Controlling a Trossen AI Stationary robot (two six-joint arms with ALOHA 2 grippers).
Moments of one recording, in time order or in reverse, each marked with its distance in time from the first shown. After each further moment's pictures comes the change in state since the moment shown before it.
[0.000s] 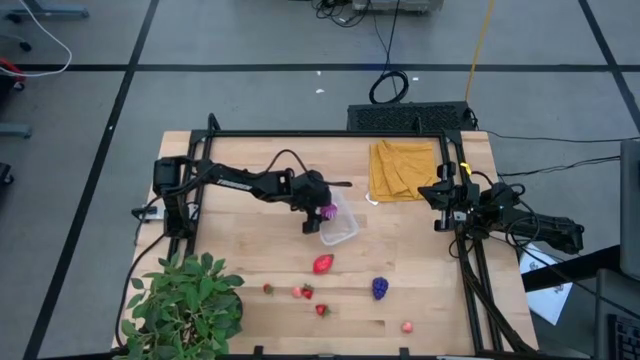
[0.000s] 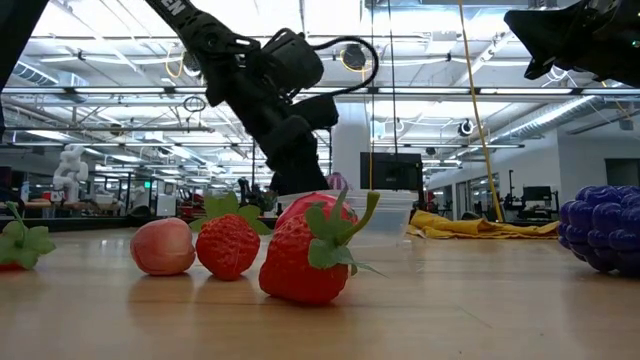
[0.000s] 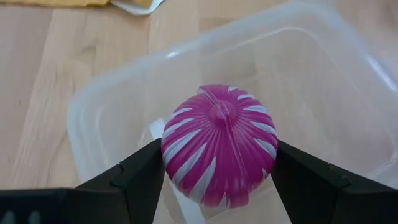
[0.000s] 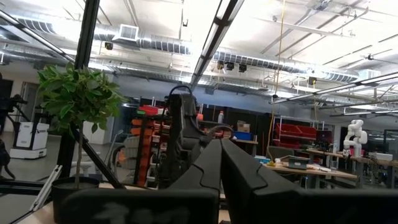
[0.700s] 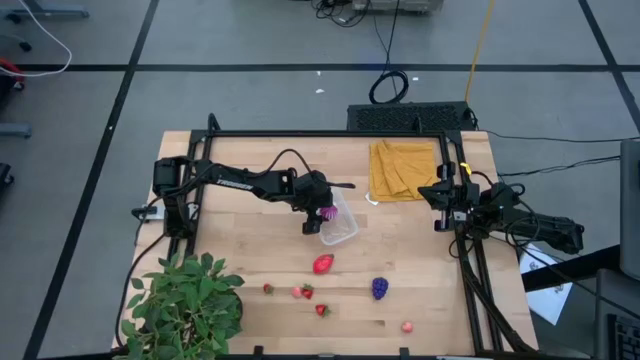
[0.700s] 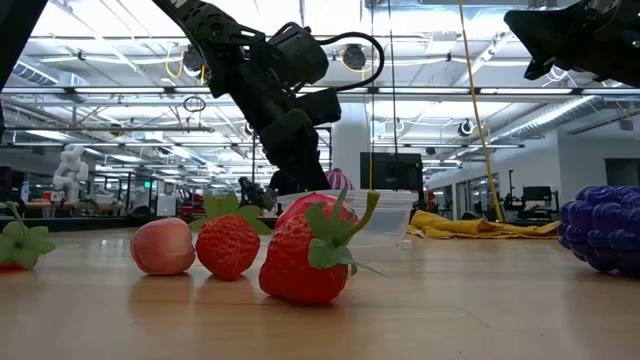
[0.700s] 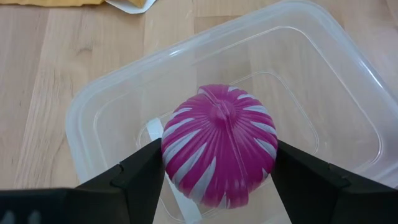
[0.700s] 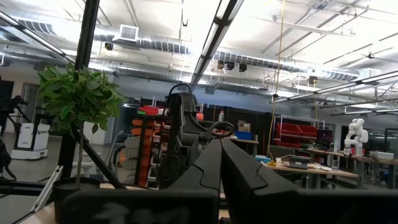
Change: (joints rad) left arm -0.009 0.000 0.048 -0.089 -0.013 0.004; right arm 0.000 0.000 0.000 -0.001 0.000 0.007
